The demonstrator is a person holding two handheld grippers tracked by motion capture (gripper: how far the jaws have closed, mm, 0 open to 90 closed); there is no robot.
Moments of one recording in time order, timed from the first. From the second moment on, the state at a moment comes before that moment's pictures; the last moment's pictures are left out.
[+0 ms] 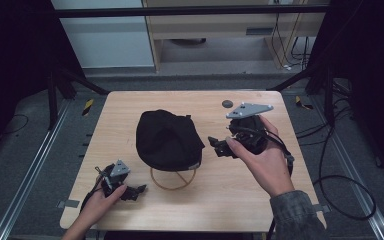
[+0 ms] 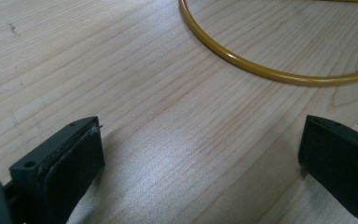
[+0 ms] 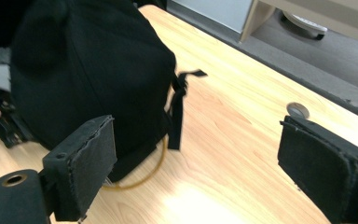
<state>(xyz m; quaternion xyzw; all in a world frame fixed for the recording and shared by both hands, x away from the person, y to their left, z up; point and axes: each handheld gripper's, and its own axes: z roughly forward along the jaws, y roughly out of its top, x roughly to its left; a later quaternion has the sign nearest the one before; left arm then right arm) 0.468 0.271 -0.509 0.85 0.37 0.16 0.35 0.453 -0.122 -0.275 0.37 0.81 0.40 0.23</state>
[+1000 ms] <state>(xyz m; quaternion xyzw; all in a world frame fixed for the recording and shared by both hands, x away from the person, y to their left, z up) 0.467 0.271 -0.509 0.85 0.37 0.16 0.35 0.436 -0.168 -0.387 0.41 0.81 0.35 0.22</state>
